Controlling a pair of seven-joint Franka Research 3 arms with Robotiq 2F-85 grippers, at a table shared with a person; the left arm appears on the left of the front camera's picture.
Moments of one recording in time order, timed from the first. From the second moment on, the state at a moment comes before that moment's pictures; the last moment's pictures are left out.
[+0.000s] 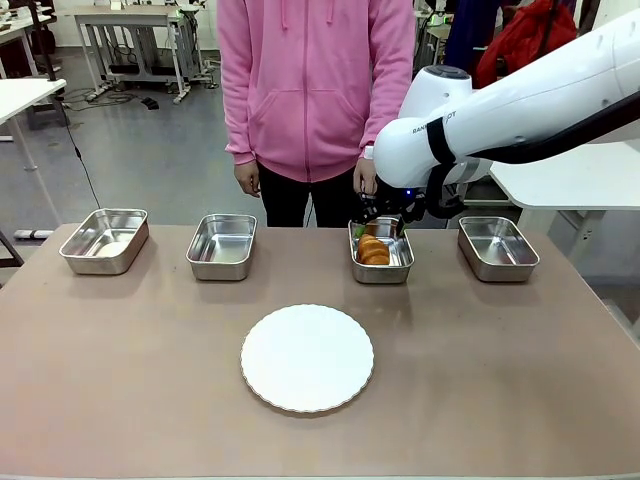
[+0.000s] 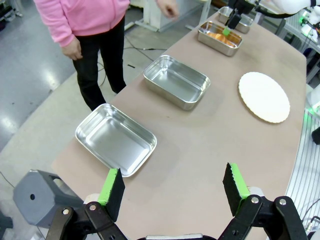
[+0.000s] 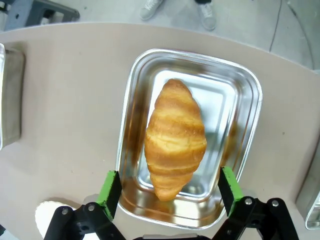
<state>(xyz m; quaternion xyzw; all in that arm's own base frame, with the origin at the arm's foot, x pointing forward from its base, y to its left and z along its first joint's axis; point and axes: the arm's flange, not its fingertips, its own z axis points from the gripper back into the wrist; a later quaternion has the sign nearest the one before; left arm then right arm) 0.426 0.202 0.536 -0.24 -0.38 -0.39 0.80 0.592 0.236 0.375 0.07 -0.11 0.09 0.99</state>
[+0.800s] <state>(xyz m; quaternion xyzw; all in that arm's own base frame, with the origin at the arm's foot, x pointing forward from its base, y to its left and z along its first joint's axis) 0.426 0.202 0.537 -0.24 -0.38 -0.39 0.80 0.371 0.192 0.475 0.05 -0.22 0.11 0.97</state>
